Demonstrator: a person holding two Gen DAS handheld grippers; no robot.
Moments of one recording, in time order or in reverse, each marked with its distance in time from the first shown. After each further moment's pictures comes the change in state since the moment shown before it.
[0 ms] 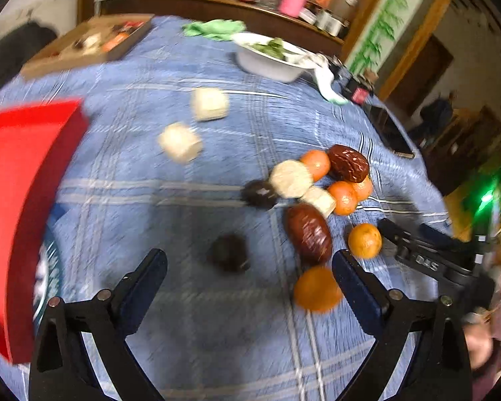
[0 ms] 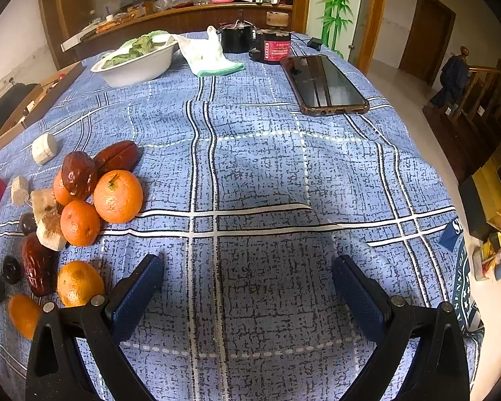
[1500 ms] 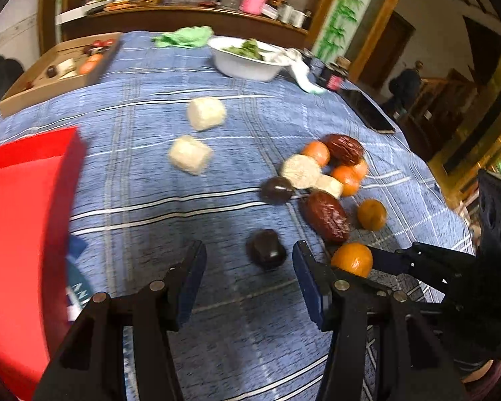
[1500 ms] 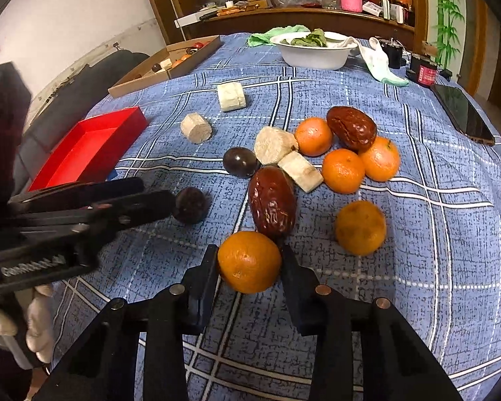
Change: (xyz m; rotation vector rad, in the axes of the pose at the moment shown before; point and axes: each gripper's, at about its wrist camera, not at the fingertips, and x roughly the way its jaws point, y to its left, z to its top) left arm -0.001 0.017 0.002 0.218 0.007 -0.077; right arm -0.045 0.121 -0.052 -0.215 -0.009 0.386
